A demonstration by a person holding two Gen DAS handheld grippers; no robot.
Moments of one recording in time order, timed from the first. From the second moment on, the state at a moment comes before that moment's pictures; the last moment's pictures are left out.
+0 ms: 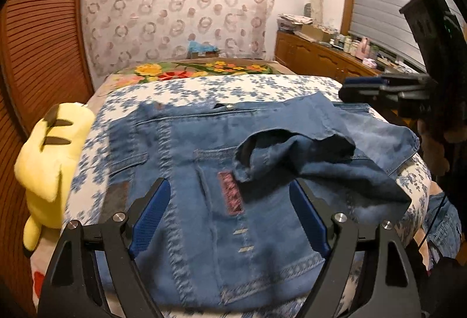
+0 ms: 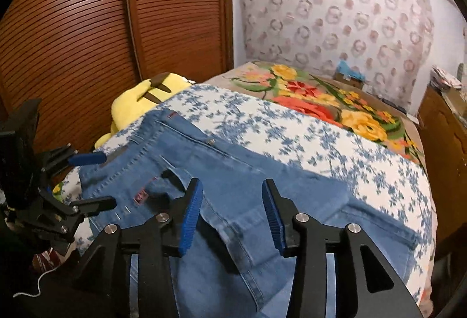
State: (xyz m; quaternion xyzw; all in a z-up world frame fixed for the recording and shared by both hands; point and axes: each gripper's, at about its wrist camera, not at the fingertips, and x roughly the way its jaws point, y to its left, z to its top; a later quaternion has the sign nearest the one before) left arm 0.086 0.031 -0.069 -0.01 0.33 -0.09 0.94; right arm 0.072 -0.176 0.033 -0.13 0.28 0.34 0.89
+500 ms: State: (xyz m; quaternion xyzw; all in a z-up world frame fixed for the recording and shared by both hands) left arm 0.133 0.006 -0.083 0.00 0.37 -0.14 0.92; right arm 0.057 -0.164 0.002 -0.13 0.33 0.31 0.88
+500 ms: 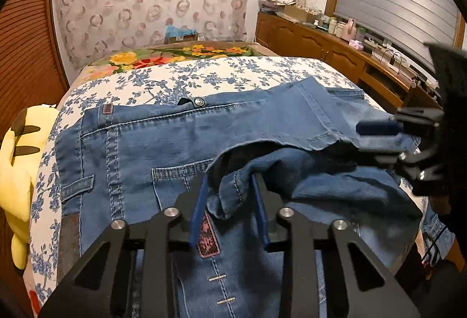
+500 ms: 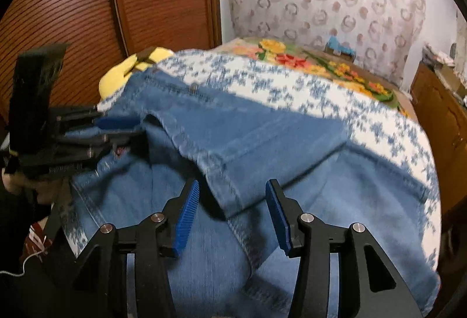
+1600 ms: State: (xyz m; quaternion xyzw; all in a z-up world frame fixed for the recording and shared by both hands) left arm 0.022 0.084 -0.030 -0.02 0.29 -0.10 0.95; right arm 0.052 -0.063 0.134 -0.18 0.19 0.40 0.88
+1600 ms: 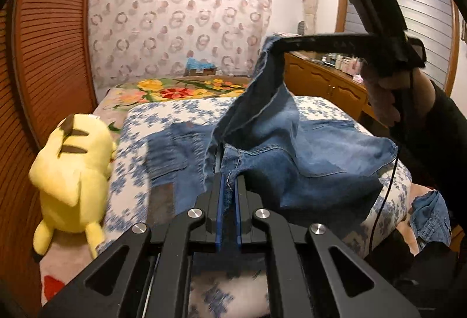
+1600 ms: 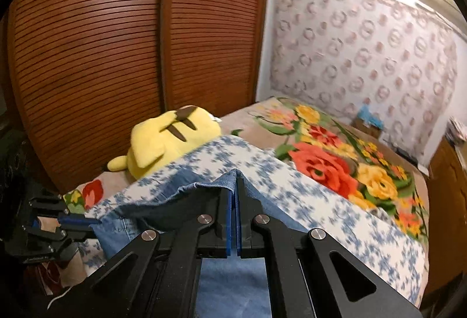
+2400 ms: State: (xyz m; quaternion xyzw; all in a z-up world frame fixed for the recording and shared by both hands) left arm 0.014 0.119 -0.064 -0.06 0.33 -0.06 0.94; right arm 0.135 0.033 0.089 -0.20 0.26 0.41 0.85
